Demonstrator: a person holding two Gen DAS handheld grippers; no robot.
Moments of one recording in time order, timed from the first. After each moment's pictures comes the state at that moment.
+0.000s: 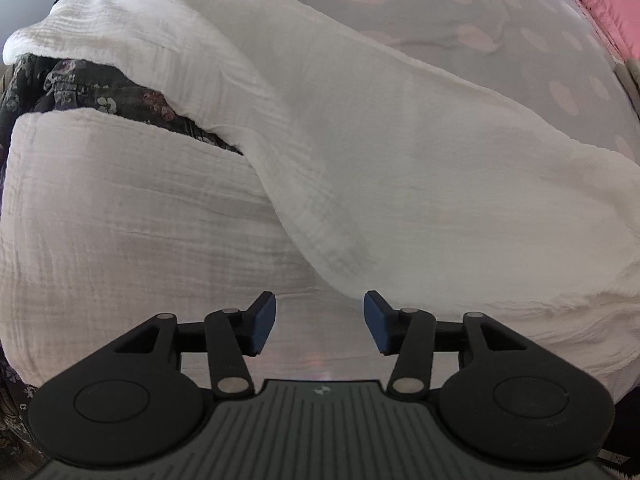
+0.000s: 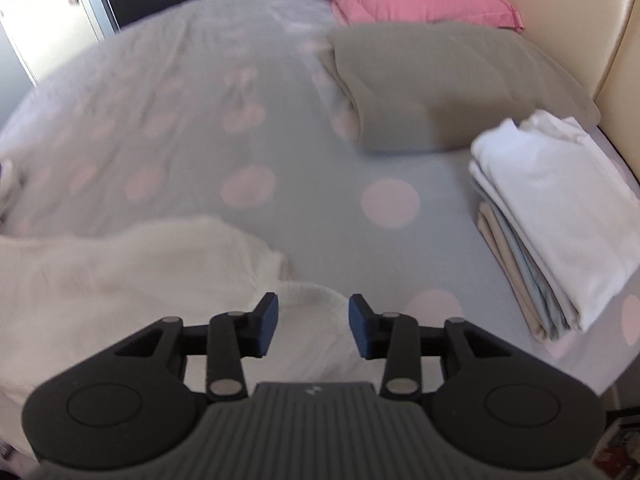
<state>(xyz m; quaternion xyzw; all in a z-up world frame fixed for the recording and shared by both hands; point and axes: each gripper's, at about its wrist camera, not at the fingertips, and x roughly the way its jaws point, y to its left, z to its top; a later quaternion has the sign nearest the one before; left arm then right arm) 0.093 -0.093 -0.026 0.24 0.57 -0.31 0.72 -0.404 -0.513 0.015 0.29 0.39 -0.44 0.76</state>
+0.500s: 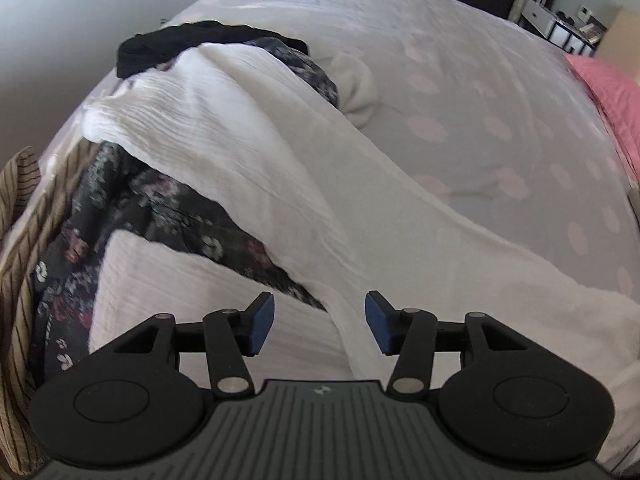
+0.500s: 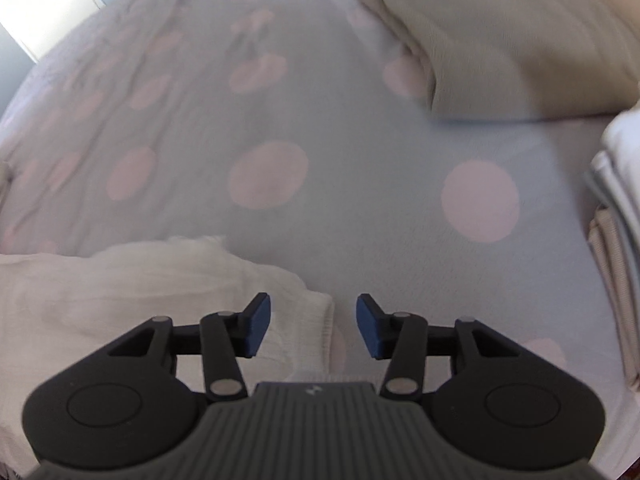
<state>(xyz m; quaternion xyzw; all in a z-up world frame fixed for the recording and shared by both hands) 0.179 -0.079 0.037 0.13 0.50 -0.26 0.82 -0.322 -0.595 -0.089 0.36 0.44 -0.40 0.72</state>
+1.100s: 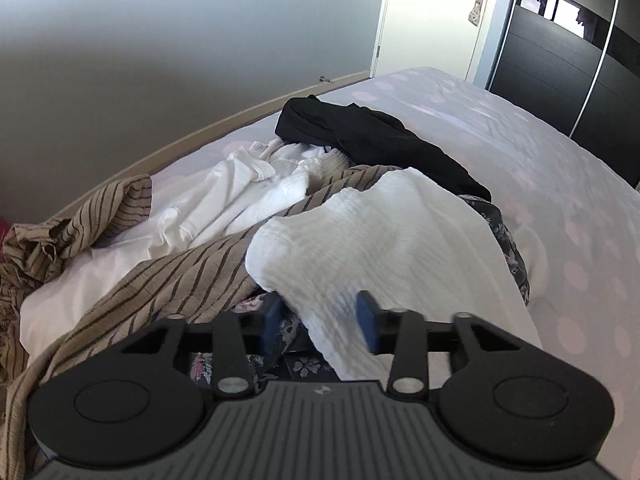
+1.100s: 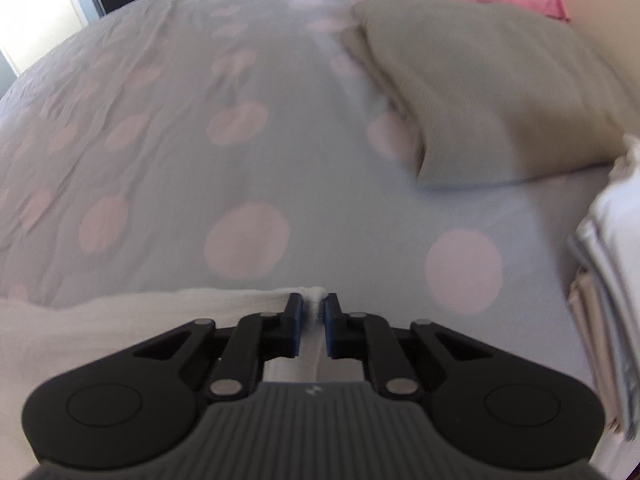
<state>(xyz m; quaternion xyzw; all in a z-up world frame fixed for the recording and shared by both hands) 0.307 -0.045 0.027 -0.01 0.42 -0.07 0.91 -0.301 -0.621 -0.061 0.29 0.42 -0.45 0.73</state>
